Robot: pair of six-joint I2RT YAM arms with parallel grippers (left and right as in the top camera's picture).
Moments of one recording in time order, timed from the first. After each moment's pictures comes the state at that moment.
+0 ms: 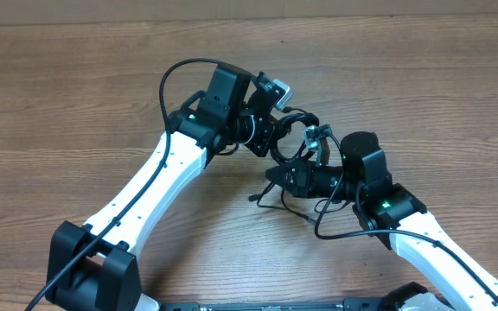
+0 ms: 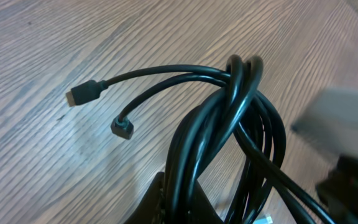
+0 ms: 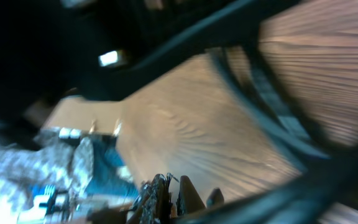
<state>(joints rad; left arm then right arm) -0.48 1.67 1.33 -0.55 0.52 0.06 0.44 1.22 0.65 0.00 -0.72 0.78</state>
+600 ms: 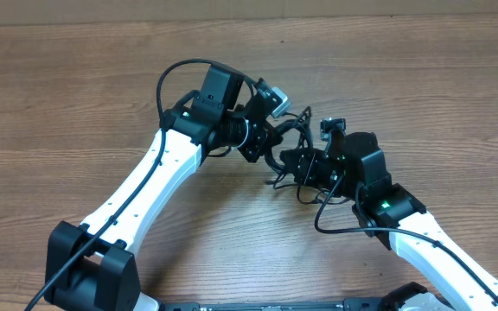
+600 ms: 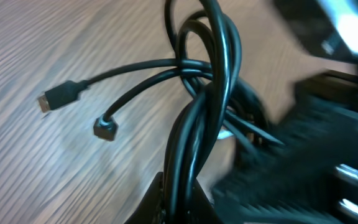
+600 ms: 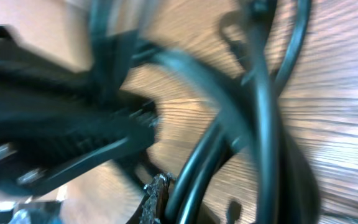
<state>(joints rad) -0.46 1.67 1.33 -0.64 0.62 0.24 0.44 1.22 0.65 0.00 -0.38 0.78</state>
